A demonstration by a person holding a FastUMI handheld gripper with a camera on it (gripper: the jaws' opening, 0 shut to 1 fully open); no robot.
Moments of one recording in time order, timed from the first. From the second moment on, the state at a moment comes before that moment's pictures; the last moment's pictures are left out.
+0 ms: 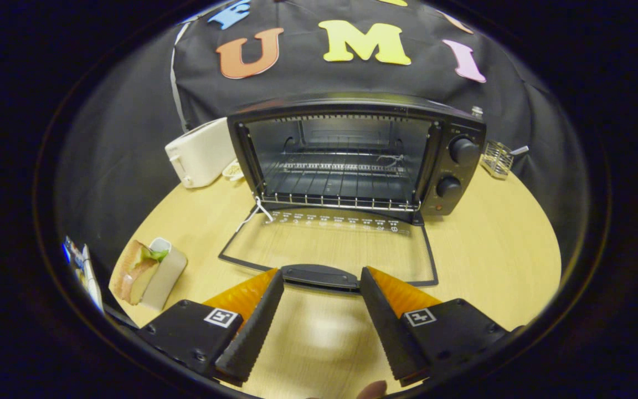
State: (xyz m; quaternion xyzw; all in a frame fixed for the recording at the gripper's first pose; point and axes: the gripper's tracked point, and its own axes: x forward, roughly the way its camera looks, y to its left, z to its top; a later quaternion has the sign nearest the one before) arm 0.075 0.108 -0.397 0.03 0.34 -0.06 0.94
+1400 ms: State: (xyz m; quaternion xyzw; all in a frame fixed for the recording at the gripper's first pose) arm 0.061 0.345 -0.416 0.32 0.57 0.16 0.74
